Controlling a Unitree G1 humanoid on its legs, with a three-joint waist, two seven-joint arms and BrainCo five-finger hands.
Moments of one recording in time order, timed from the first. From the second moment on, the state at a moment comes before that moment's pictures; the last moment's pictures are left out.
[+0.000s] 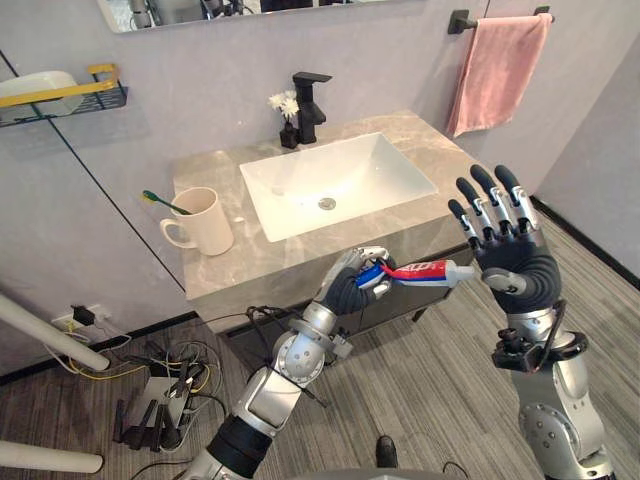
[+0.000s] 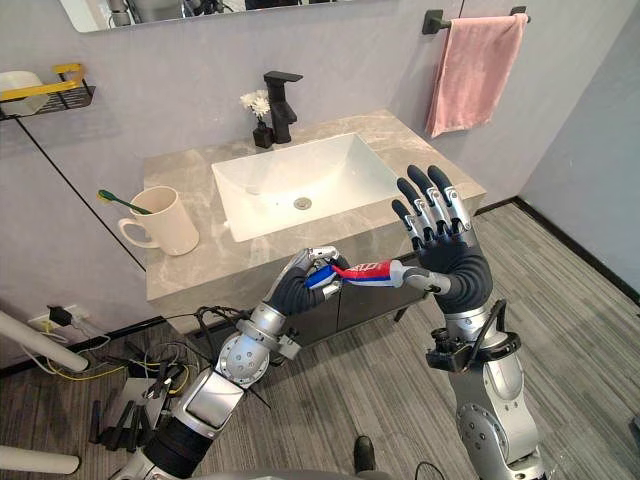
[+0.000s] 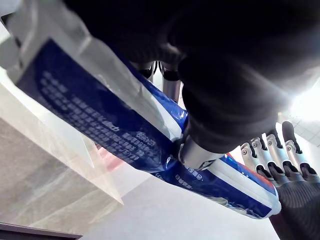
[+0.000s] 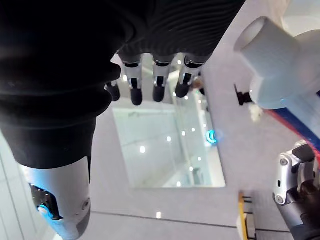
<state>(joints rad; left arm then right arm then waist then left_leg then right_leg) -0.13 0.10 -0.42 -0.09 0.42 -0.22 0.09 0.15 -0.36 -0.09 -0.52 0.64 -0.22 0.21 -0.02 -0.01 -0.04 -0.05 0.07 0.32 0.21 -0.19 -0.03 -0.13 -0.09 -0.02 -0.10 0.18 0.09</state>
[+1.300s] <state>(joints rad) -0.12 0.08 -0.44 -0.28 0.33 -0.22 0.10 0.08 -0.15 0.03 -0.37 0.56 -0.26 0.06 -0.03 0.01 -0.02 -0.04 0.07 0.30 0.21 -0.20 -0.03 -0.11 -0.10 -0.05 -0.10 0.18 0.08</state>
